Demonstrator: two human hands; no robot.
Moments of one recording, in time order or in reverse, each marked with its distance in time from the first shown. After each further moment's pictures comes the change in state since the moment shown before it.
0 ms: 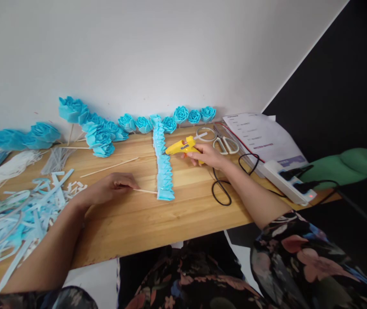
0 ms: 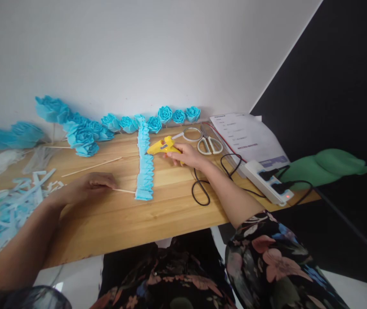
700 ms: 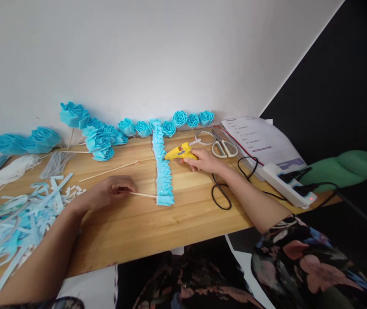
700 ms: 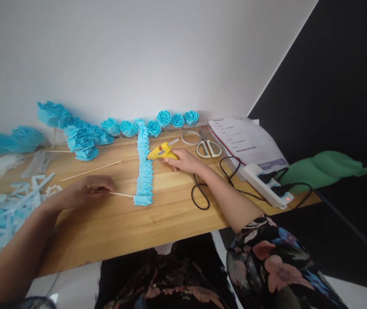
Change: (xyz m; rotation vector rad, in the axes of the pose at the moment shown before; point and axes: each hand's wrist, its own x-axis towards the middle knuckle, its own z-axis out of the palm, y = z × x) left_hand -0.002 0.013 0.002 0.035 0.060 -0.082; right_hand 0.003 0.007 0.002 -0.205 -0.027 -0.059
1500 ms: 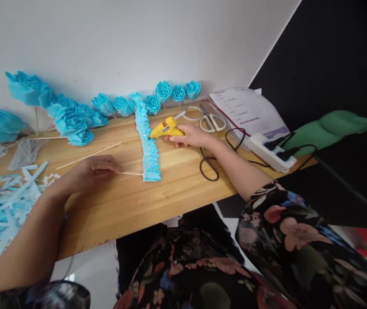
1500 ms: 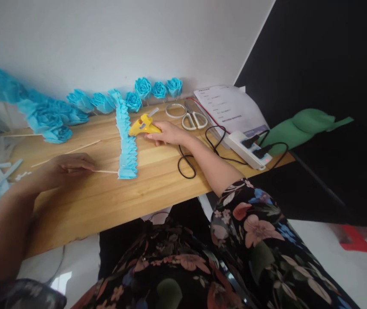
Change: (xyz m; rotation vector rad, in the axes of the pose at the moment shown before) left_hand 0.004 -0.002 -0.013 0.092 0.026 0.039; right_hand 0.005 -0.004 0.001 0.086 -0.014 0.003
